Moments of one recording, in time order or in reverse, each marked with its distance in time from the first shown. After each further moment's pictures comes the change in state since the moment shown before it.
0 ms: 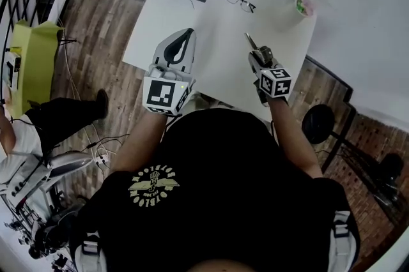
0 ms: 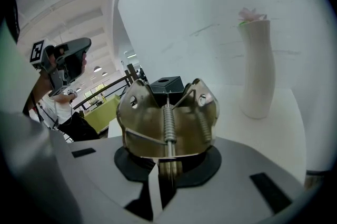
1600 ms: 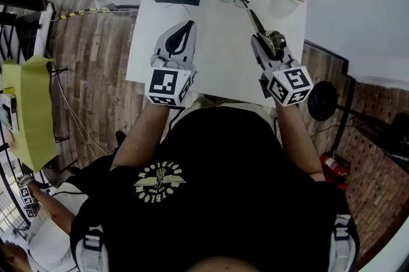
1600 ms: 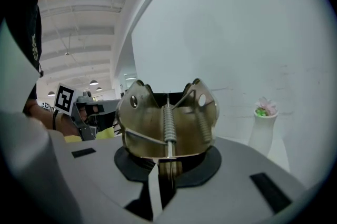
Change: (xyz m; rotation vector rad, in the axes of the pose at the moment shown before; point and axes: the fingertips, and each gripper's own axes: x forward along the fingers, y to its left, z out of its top) left arm 0.020 0.050 -0.007 -0.026 0.017 -0.177; right arm -0.063 0.106 0.153 -0.100 -0.365 -0.115
